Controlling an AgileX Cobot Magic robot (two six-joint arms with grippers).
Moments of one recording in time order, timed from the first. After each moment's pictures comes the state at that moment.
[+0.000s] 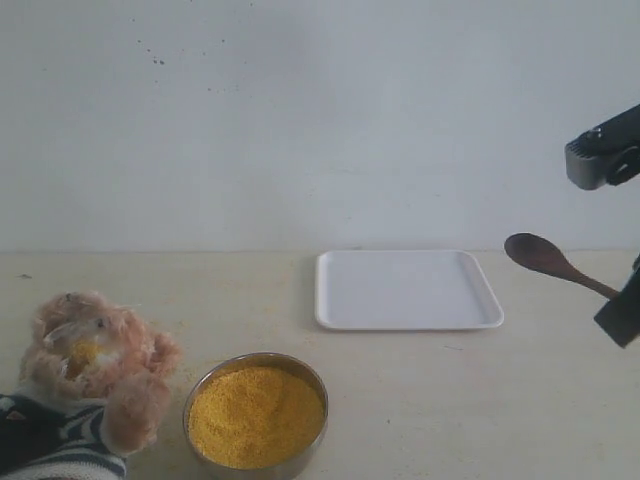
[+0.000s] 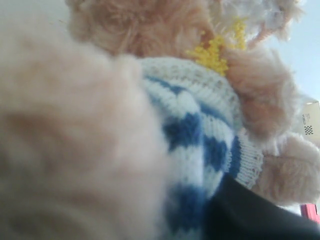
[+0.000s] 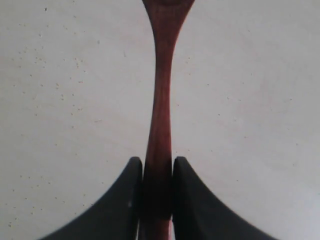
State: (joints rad) left arm 0.34 1.33 -0.24 -1.70 0.91 1.38; right arm 0.36 1.23 -1.11 -0.17 1.11 -0.13
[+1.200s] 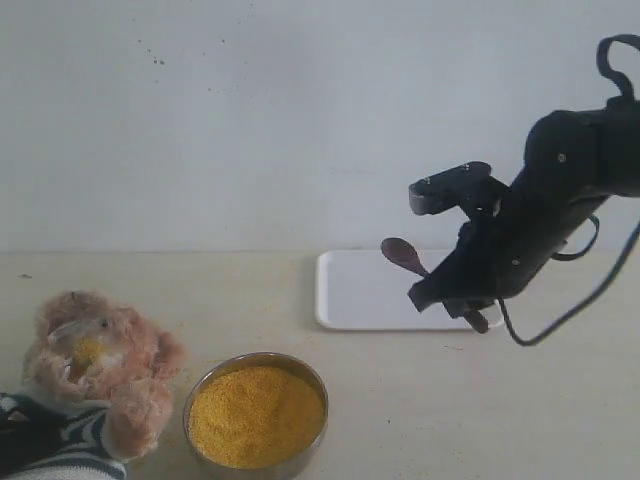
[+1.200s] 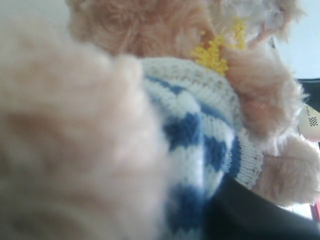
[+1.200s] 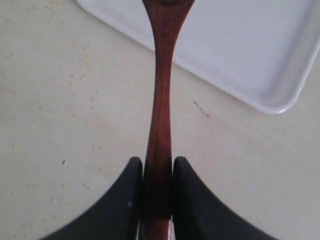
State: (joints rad) left arm 0.34 1.33 -0.24 -1.70 0.92 1.43; right arm 0.36 1.81 -1.33 0.03 0.68 -0.21
